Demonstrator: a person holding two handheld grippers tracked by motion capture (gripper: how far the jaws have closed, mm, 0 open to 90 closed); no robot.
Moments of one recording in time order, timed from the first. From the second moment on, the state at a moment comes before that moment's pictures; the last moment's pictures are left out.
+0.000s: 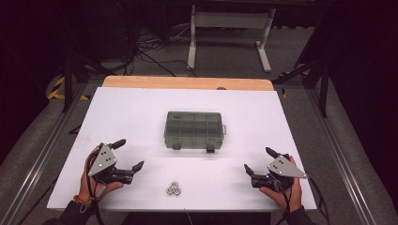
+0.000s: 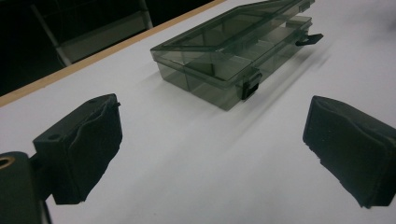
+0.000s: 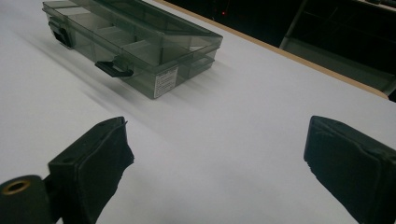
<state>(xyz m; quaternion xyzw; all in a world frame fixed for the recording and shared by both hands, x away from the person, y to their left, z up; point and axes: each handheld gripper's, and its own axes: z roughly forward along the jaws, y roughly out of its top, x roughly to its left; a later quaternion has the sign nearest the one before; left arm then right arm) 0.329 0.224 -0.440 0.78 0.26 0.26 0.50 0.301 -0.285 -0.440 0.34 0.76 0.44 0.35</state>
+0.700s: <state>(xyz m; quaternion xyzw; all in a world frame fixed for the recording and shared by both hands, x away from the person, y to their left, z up) 0.337 0.213 -0.448 0.80 0.25 0.24 0.49 0.315 -0.287 -0.438 0.36 0.75 0.44 0.33</state>
